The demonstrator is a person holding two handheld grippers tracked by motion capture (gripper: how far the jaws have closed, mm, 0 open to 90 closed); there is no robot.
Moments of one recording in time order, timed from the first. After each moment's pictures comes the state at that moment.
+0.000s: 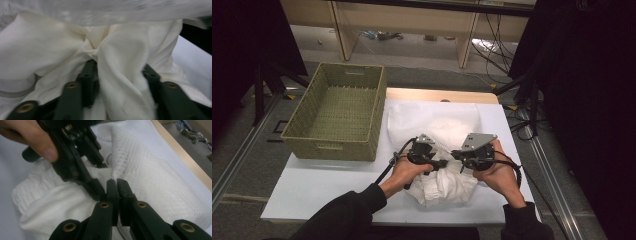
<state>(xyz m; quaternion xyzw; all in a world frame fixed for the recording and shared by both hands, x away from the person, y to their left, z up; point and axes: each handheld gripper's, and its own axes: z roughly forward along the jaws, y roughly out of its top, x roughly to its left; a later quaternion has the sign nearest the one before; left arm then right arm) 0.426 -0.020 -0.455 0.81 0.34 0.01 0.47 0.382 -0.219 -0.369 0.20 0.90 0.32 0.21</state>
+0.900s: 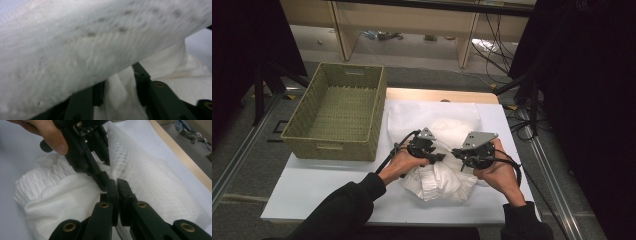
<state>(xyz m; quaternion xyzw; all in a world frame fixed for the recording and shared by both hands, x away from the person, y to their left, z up) 0.452 -0.021 -0.455 0.84 0.28 0.04 0.47 0.387 -0.221 -0.369 0.19 0.90 0.33 0.21</state>
